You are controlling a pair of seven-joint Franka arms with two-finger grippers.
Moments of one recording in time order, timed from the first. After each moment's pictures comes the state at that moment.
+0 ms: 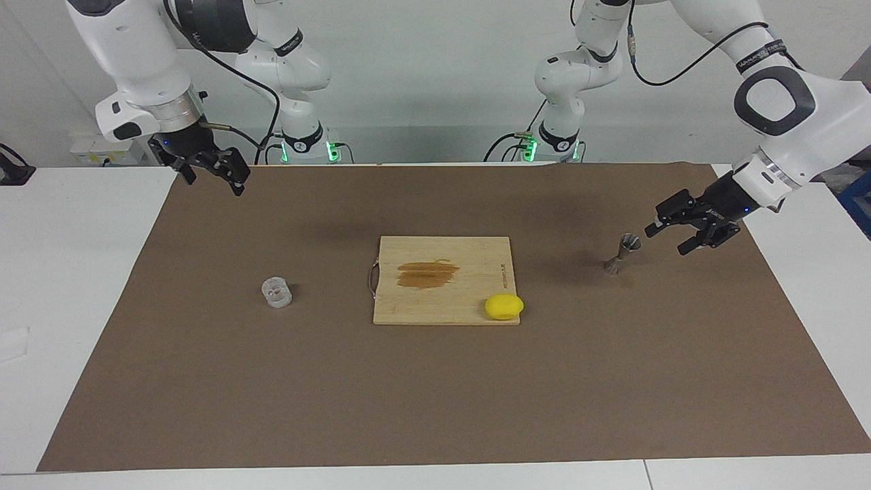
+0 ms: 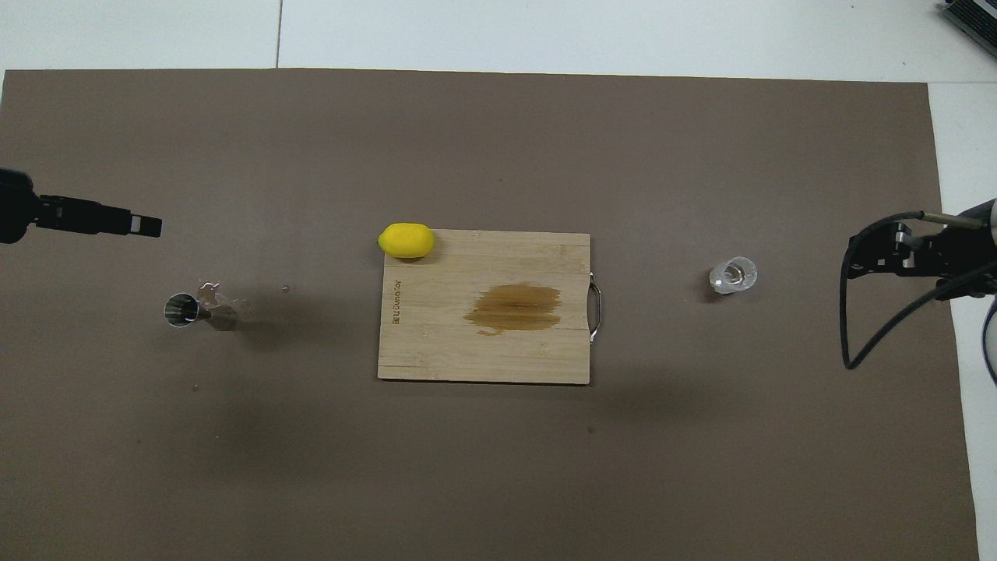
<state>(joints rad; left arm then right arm) 0.27 0.14 -0.08 -1.75 -0.57 1.75 0.67 -0.06 -0.05 0.07 -1.67 -0.04 1.57 0.28</state>
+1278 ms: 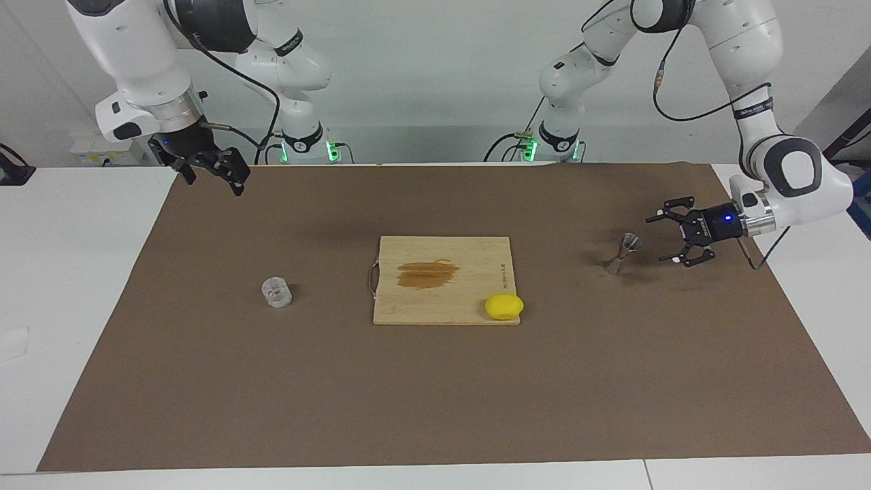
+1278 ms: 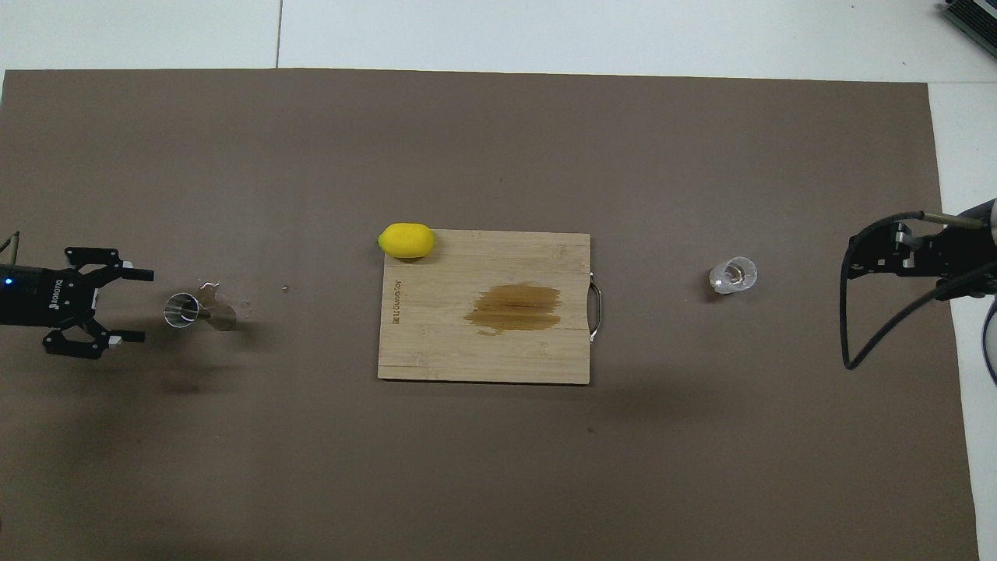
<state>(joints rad) 0.52 0.36 -0.08 -1.87 -0.82 1.52 2.06 -0.06 -0.05 0.07 -1.67 -0.04 1.57 0.28</state>
